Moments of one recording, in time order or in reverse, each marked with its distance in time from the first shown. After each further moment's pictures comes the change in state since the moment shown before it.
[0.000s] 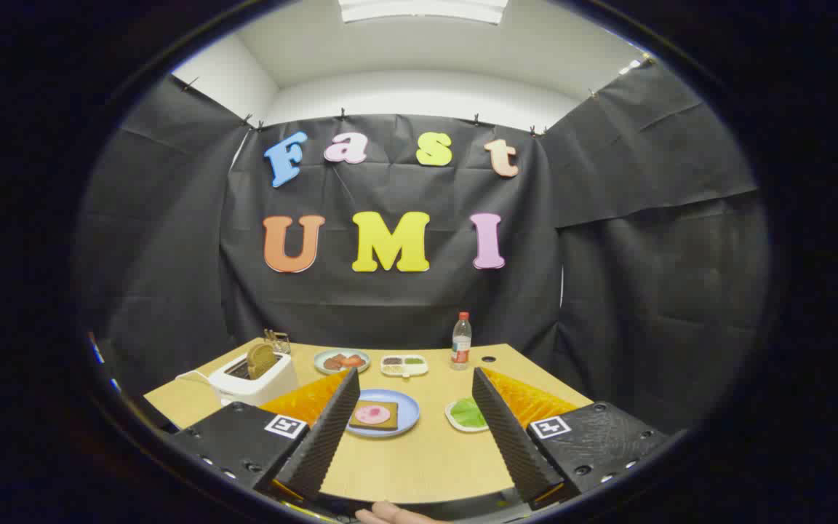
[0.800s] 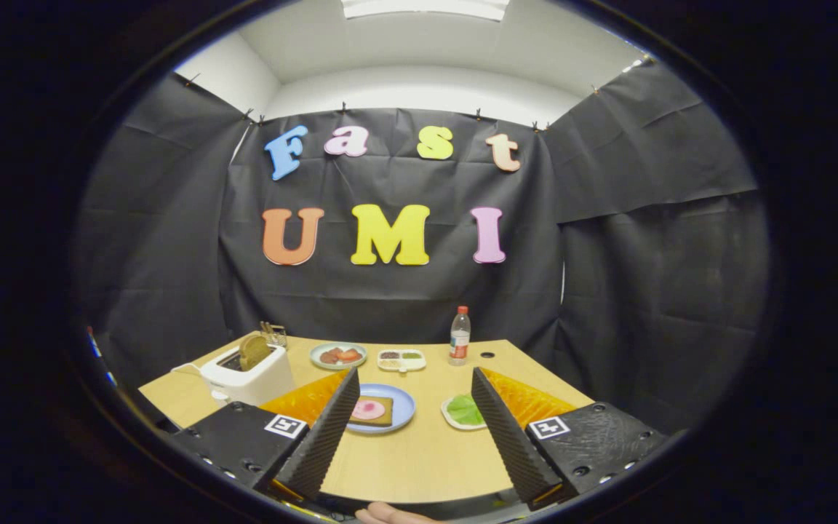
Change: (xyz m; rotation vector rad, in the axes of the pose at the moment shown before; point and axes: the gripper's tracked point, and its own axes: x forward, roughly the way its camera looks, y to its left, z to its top) arm 0.018 -0.018 -0.014 -0.013 0.021 -0.008
